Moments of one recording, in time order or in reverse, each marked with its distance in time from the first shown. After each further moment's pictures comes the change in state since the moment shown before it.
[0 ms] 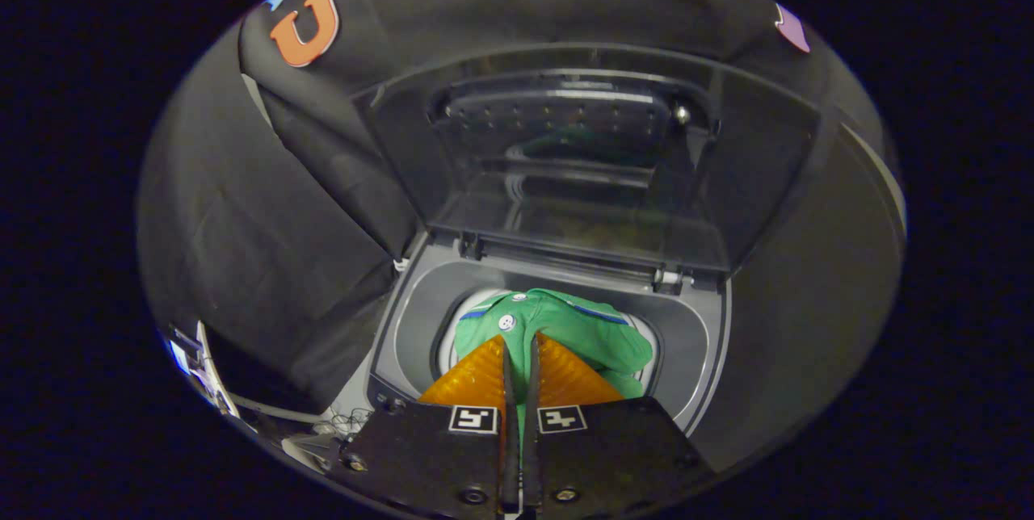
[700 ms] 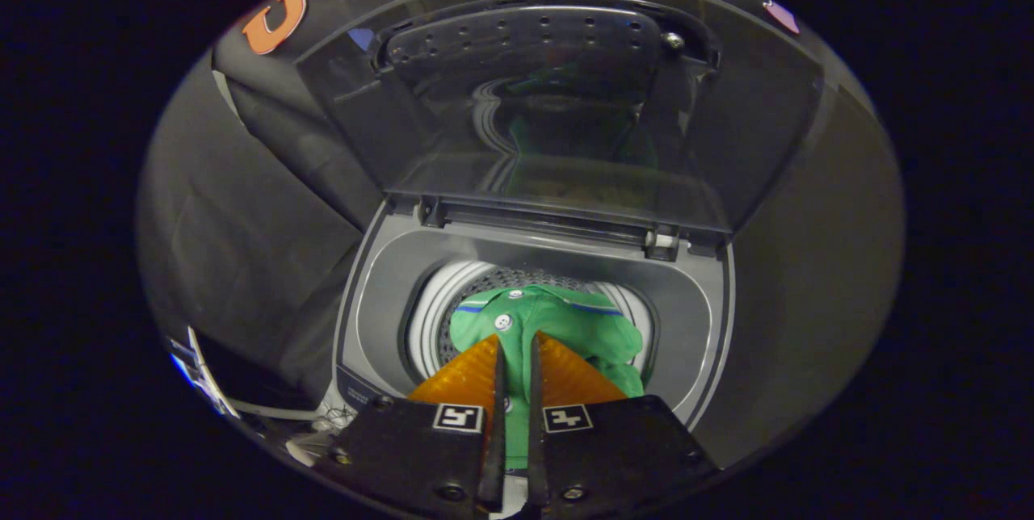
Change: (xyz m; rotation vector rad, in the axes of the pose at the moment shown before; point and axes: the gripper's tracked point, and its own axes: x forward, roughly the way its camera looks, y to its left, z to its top) arm 0.022 -0.013 -0.015 0.018 0.061 -0.055
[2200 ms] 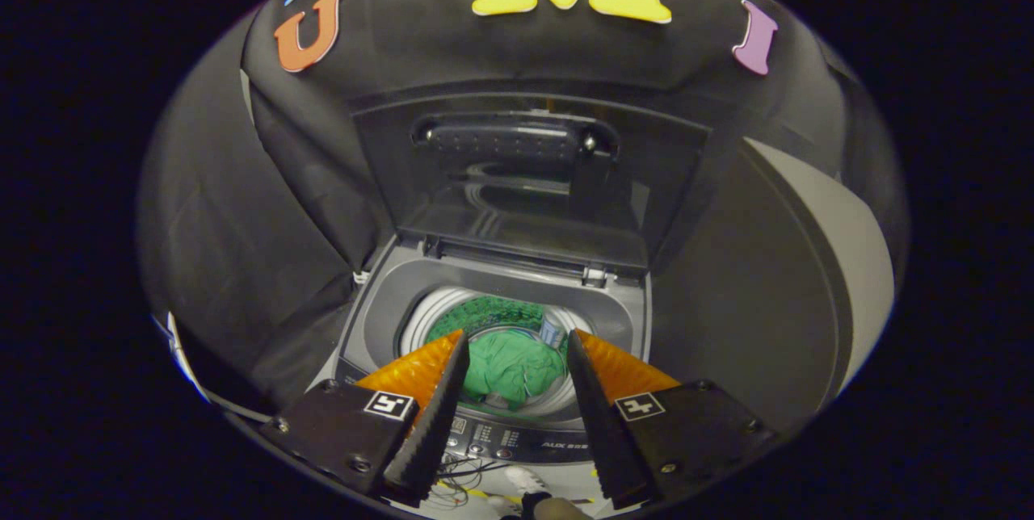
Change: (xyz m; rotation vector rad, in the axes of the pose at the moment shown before) arm -0.112 -0.022 0.005 -0.046 -0.277 -0.105
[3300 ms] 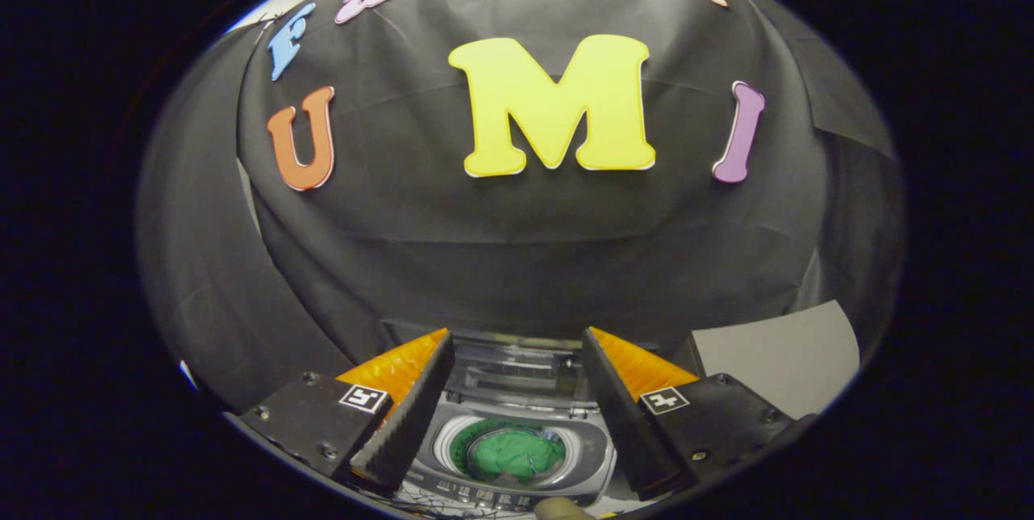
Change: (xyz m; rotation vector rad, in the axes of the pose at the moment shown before) arm -0.060 0.014 0.215 0.061 -0.327 -0.015
